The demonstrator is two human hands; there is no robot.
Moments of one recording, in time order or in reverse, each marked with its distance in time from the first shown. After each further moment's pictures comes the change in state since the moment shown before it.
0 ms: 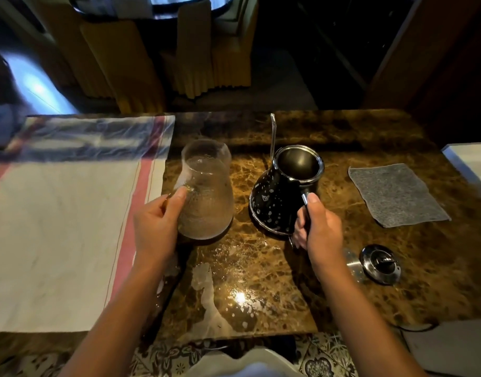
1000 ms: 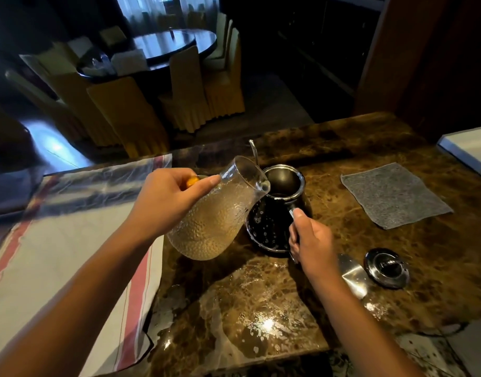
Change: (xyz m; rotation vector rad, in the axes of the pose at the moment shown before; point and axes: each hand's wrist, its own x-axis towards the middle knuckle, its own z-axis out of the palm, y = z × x) left_hand 0.054 0.110 0.010 0.408 -0.445 0.407; right_hand 0.003 0.007 -0.002 -0.039 0.067 -0.086
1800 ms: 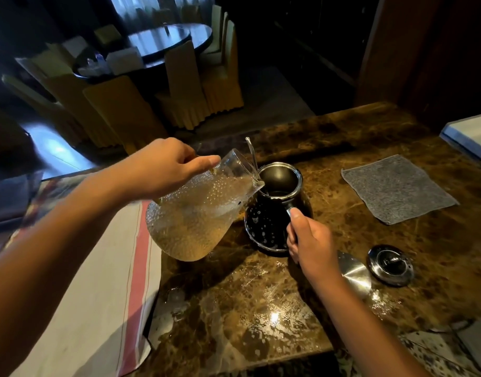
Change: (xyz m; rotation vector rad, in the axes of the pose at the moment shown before) left_hand 0.057 0.037 -0.027 0.452 -0.403 -0.048; right_hand 0.004 0.004 -0.001 0.024 -0.055 -0.025
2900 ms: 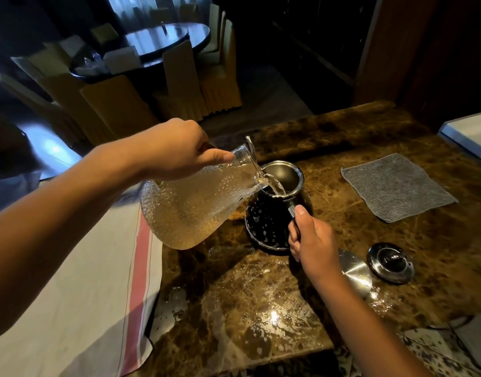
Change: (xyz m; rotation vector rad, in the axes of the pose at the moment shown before) left_hand 0.015 0.021 -0.018 0.298 -0.068 0.134; right_hand 0.000 0.001 0.002 -0.042 0.048 -0.010
